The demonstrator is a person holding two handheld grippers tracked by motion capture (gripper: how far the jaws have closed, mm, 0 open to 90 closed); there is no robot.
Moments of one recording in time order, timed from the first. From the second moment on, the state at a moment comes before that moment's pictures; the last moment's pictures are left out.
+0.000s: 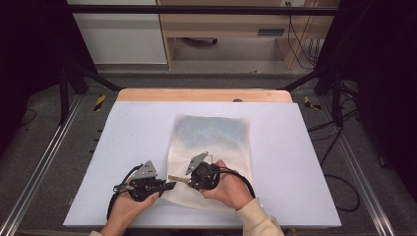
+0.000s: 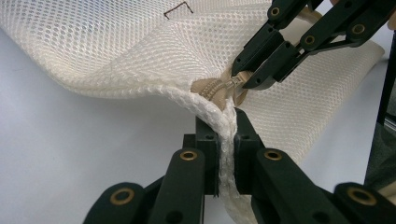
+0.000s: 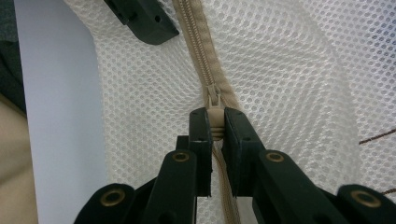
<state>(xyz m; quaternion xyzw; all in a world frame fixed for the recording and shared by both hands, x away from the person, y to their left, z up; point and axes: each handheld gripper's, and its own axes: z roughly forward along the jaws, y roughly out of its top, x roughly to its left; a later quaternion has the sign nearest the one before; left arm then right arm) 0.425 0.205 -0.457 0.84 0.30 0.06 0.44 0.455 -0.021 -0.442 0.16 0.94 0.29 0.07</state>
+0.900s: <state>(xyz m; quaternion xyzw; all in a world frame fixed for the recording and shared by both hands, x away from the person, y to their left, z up) 0.424 0.202 -0.459 0.85 0.29 0.05 0.44 0.454 -0.041 -0.442 0.17 0.94 0.29 0.07</state>
